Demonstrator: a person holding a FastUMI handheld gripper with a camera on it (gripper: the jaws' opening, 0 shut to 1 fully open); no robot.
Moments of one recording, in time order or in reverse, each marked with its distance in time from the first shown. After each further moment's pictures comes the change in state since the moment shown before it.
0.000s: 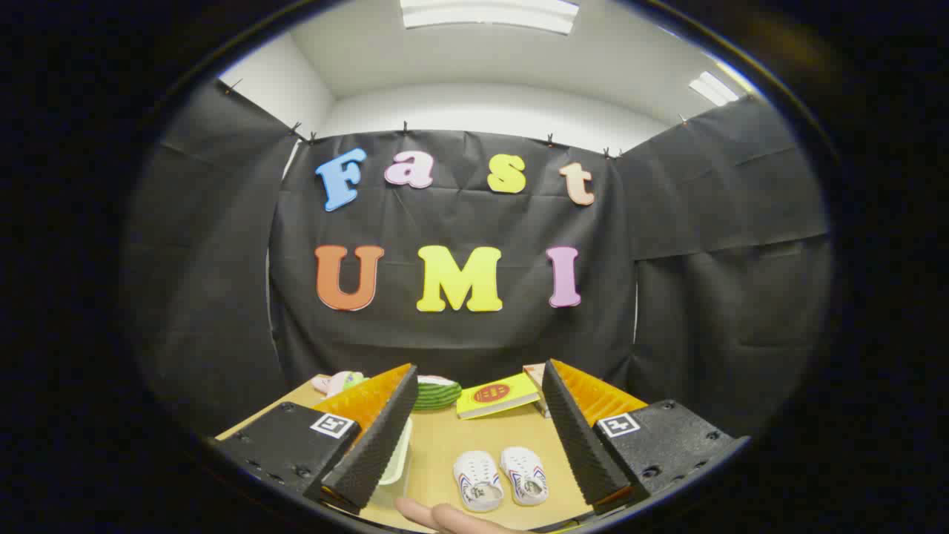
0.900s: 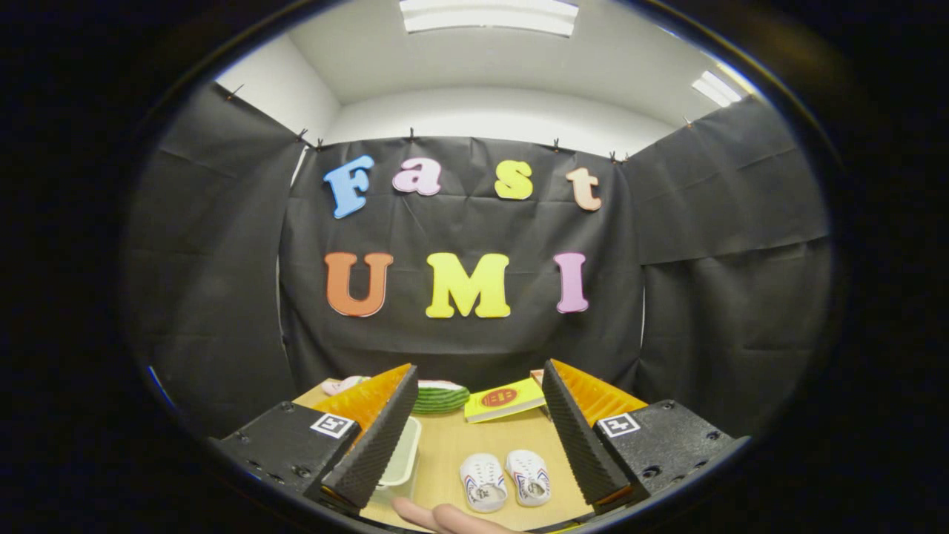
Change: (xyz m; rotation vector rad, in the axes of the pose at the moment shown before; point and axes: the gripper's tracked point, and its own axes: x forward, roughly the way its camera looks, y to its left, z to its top) arm -0.009 -0.004 0.017 0.005 -0.019 0.023
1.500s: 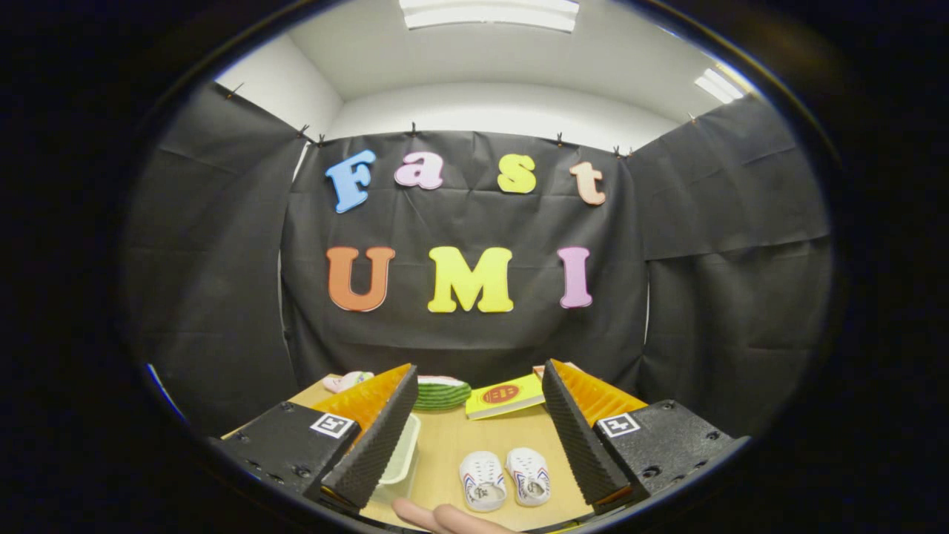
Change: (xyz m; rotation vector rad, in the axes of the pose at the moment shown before) arm 0.013 0.000 -0.015 0.006 0.039 0.034
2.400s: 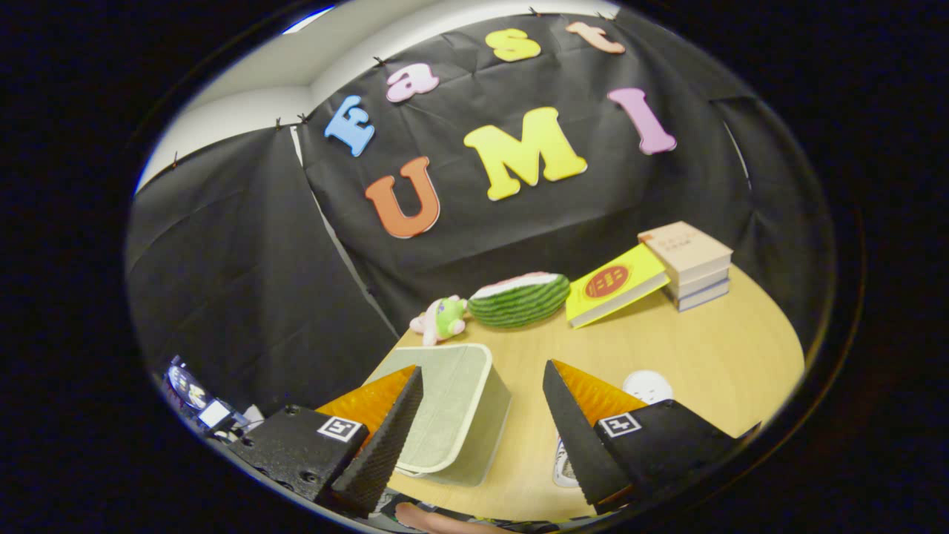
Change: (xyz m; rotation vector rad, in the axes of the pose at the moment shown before) arm 0.128 0.036 -0.161 0.392 0.534 0.452
